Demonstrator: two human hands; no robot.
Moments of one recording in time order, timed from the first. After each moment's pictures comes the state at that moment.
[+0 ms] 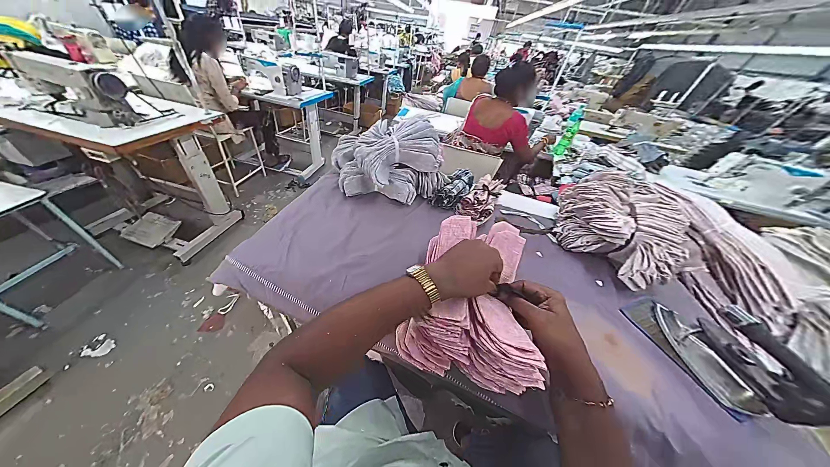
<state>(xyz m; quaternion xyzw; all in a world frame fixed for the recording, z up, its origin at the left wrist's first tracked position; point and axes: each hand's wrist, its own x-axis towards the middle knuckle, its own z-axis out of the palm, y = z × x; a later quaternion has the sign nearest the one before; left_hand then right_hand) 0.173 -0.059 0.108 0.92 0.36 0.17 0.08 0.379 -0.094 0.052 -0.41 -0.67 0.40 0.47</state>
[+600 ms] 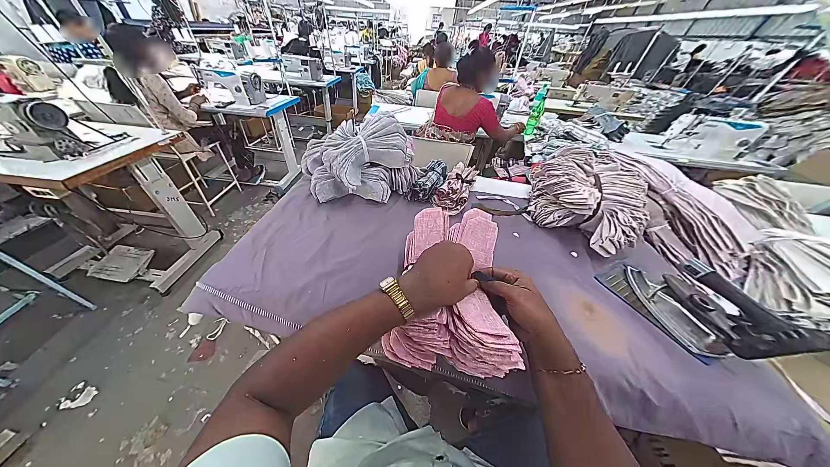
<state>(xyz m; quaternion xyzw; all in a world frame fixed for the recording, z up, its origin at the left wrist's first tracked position) 0.183 -0.084 0.109 0.89 0.43 0.11 0.09 0.379 -0.094 0.048 -0.38 -0.59 0.52 0.48</state>
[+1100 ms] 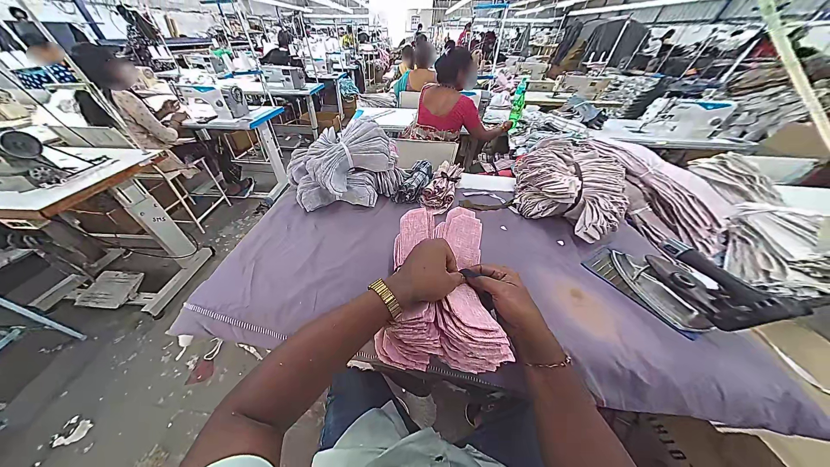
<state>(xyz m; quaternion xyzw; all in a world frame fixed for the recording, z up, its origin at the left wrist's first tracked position) 0.180 -0.071 0.095 0.84 0.46 0.20 0.23 0.375 -0.099 0.048 -0.41 -0.57 0.50 0.51</state>
